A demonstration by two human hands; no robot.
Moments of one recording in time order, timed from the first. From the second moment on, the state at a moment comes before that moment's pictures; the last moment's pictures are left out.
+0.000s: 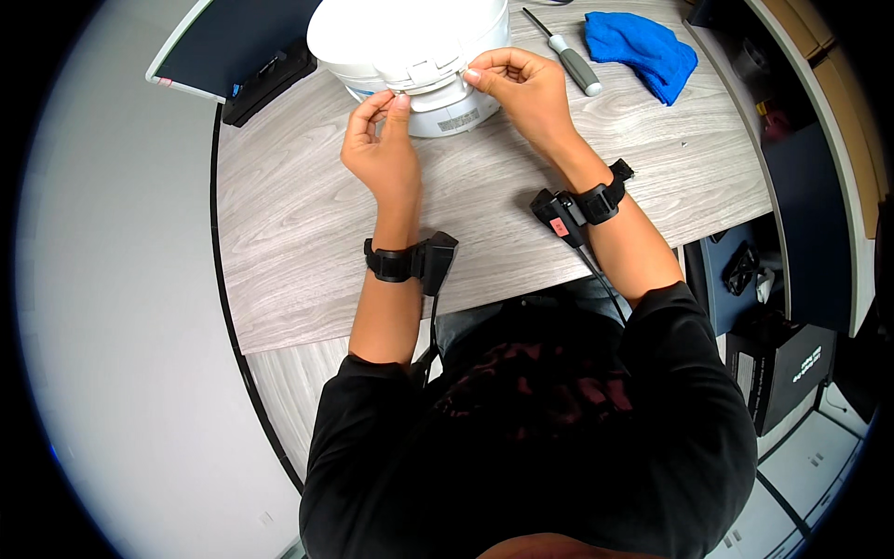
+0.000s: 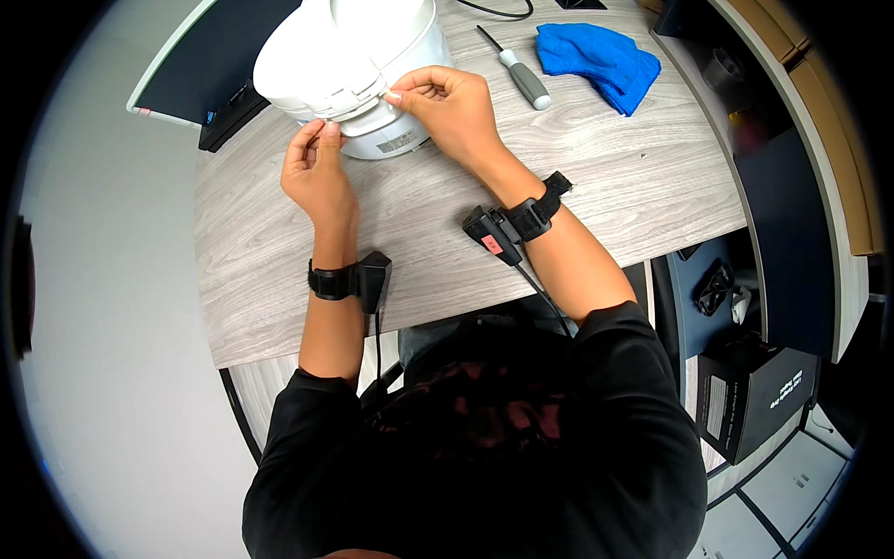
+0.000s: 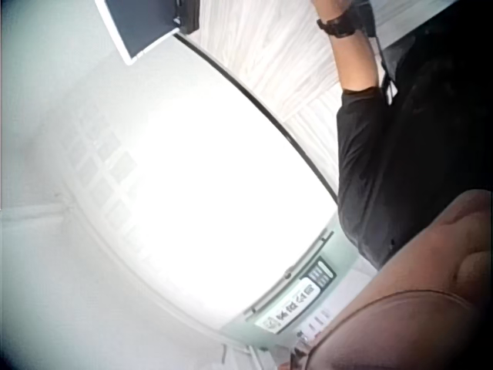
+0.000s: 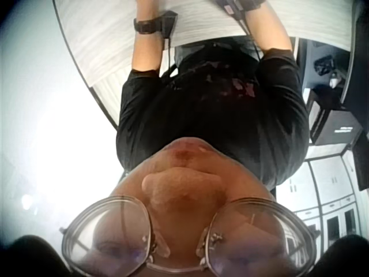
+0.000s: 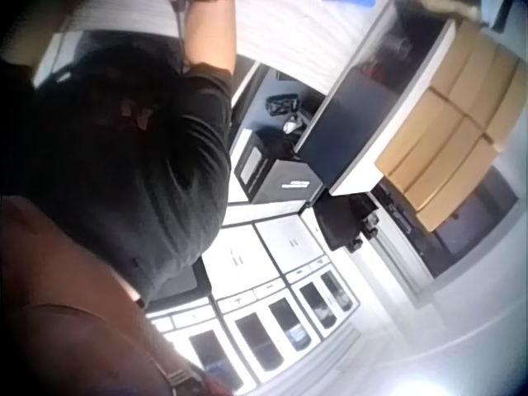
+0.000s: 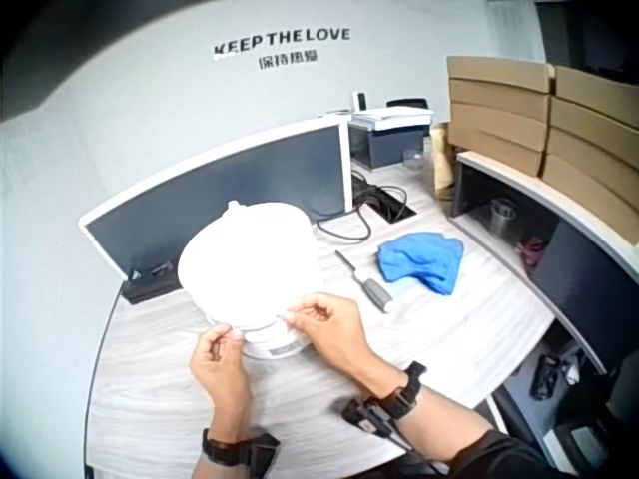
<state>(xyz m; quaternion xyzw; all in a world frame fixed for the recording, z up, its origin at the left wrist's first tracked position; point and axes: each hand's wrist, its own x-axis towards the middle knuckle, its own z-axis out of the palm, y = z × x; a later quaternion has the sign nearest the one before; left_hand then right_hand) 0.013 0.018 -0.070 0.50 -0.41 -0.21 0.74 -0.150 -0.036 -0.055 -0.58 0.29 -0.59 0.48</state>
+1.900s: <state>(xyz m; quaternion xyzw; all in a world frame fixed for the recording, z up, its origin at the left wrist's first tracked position) 0.043 0.025 -0.067 0.39 -0.53 -0.26 0.71 -0.150 -0.034 -0.058 -0.70 0.23 -0.59 0.32</state>
